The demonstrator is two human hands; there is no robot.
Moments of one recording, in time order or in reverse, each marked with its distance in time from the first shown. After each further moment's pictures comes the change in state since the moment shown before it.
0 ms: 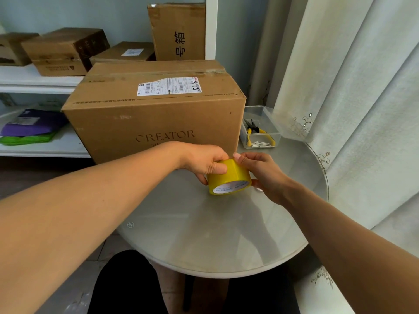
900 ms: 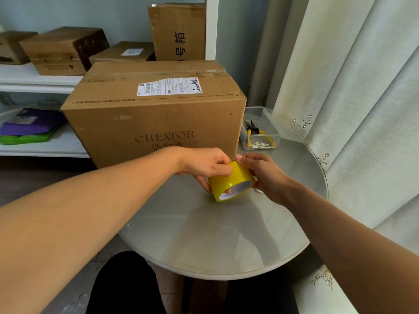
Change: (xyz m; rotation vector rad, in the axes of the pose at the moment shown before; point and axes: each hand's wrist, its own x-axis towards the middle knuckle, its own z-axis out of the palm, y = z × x) left_hand 0.000 0.000 0.010 -0.158 0.041 0.005; right_hand 0.004 0.002 -0.003 0.004 -0.026 0.028
